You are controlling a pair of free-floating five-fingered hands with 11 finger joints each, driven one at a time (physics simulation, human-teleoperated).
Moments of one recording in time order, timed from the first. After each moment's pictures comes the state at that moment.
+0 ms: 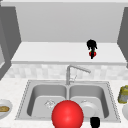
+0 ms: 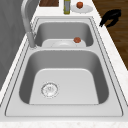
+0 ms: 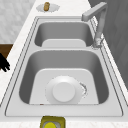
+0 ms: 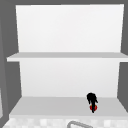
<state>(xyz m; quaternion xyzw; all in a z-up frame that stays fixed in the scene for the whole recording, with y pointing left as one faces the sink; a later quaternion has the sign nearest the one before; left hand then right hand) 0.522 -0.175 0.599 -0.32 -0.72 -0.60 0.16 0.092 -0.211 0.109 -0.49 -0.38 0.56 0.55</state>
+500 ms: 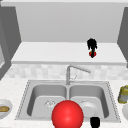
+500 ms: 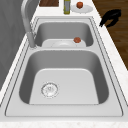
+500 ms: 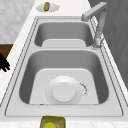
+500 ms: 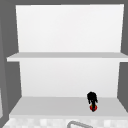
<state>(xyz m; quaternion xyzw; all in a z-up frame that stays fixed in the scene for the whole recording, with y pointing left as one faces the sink) 0.531 -0.180 0.605 -0.33 -0.71 -0.60 0.19 0.092 -0.211 0.109 -0.49 -0.38 0.56 0.55</state>
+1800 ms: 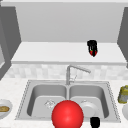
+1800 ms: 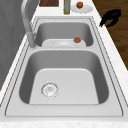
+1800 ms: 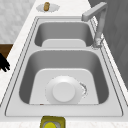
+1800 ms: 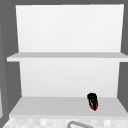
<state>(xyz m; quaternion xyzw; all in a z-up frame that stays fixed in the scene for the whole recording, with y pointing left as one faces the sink) 0.495 -0.177 0.609 -0.26 -0.73 -0.62 0.11 0.092 -0.211 0.109 -0.49 -0.38 0.56 0.55</state>
